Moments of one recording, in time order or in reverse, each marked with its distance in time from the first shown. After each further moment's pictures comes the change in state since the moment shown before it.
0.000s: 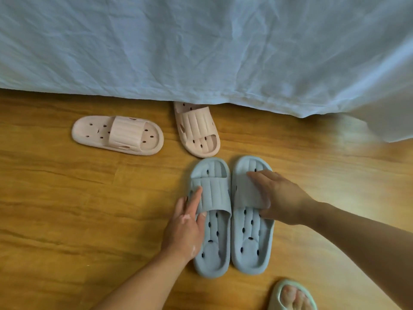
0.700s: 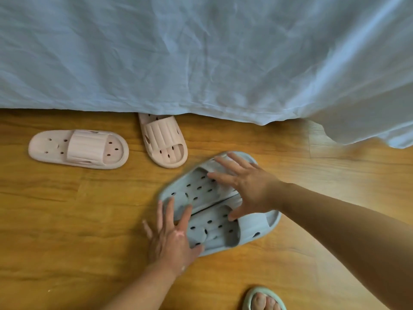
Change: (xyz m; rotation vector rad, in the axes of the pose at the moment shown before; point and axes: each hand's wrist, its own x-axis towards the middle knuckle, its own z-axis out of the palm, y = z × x) left_hand 0.004 0.040 0.037 0.540 -0.130 0.080; right_hand 0.017 0.023 -0.050 -0.183 -0.130 -0.205
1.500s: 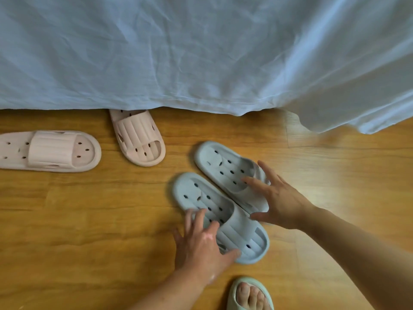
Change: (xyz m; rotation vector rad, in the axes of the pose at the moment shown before) left_hand -0.021 0.090 0.005 -0.116 -0.033 0.222; right_hand -0.098 0.040 0.056 0.182 0.144 0.371
